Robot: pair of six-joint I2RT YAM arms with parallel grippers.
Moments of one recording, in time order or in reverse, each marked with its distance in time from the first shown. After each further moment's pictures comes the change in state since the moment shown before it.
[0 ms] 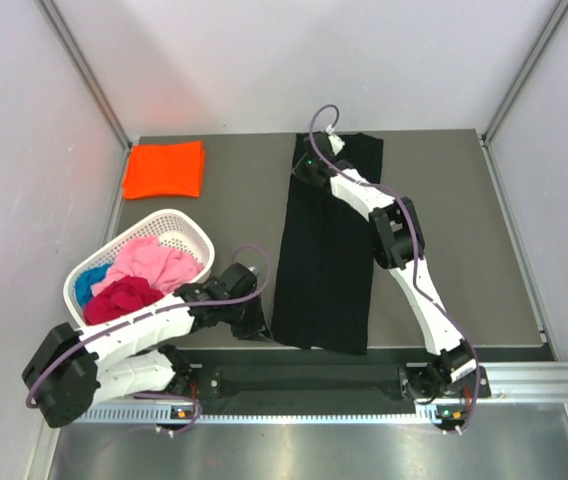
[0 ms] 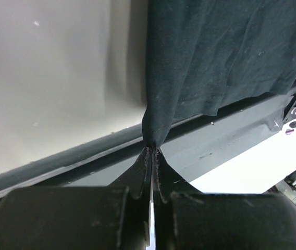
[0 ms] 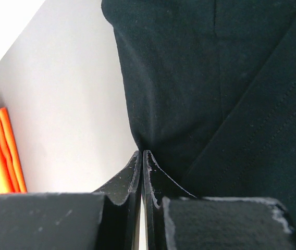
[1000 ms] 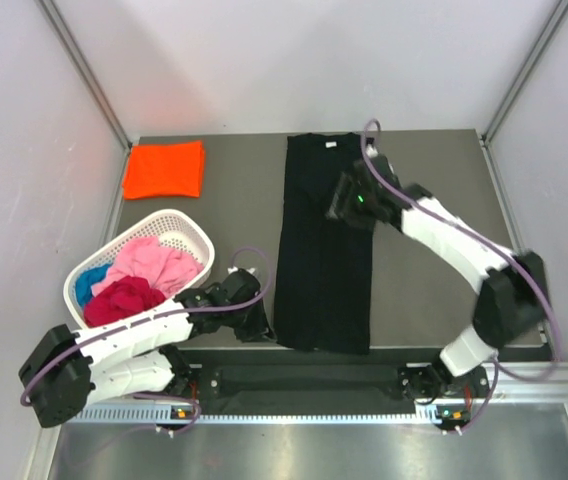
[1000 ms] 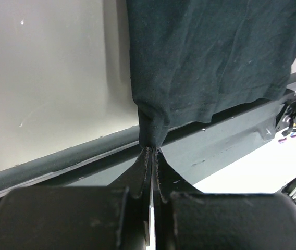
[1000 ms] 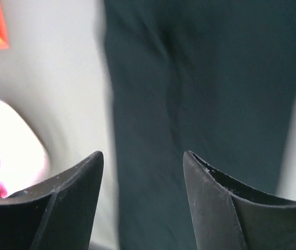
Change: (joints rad) left arm -0.077 -0.028 -0.011 0.040 -0.080 -0.090; right arm 0.035 -0.990 -0.910 -0.259 -0.047 -0.214
